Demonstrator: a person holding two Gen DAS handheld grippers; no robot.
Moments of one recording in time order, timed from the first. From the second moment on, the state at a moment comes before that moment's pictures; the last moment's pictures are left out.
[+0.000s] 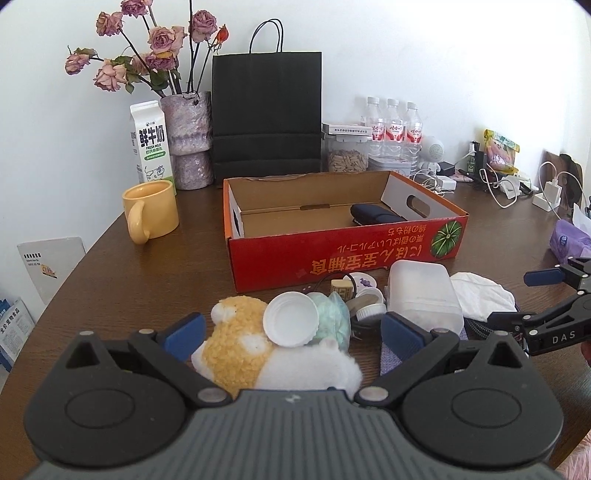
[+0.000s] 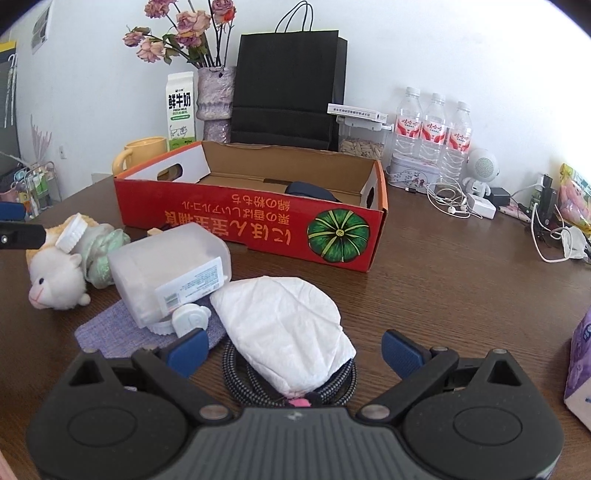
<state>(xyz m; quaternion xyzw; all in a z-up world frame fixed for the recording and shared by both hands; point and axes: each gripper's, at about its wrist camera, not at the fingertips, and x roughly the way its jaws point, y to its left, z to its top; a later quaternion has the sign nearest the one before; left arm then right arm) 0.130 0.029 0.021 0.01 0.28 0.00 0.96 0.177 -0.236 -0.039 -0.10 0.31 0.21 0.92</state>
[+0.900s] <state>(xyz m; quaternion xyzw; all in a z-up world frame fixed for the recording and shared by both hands) 0.144 0.033 0.013 -0.01 0.29 0.00 0.96 0.204 -0.226 -0.054 -0.07 0.30 0.23 0.92</state>
